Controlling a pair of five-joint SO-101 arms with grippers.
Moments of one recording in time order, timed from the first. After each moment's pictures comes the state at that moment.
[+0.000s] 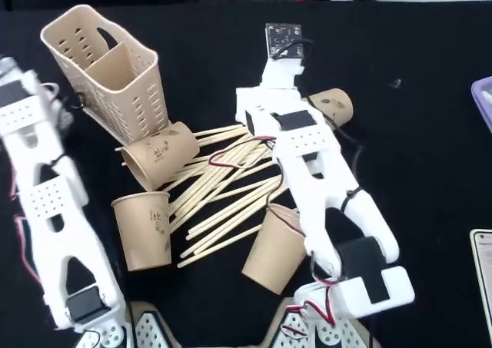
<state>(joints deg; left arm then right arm) -34.3 80.0 -95.7 100.1 16.6 -14.9 -2.7 25.2 30.7 -13.0</state>
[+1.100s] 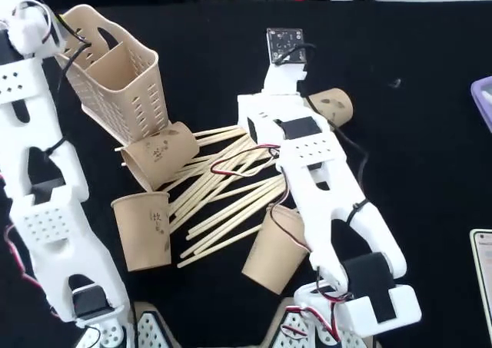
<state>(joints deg) -22.5 30.2 -71.0 87.2 0.7 -14.9 -7.6 29.1 33.0 -10.7</state>
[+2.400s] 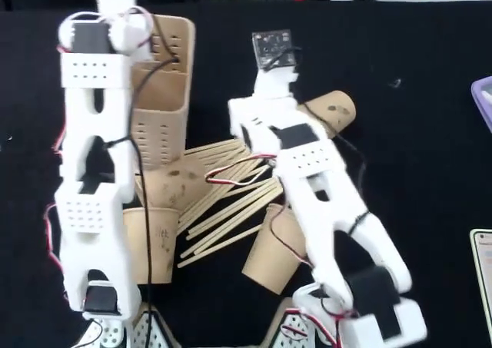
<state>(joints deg) -1.1 35.1 -65.8 85.2 0.0 -16.3 -14.5 31.9 33.0 -9.8</state>
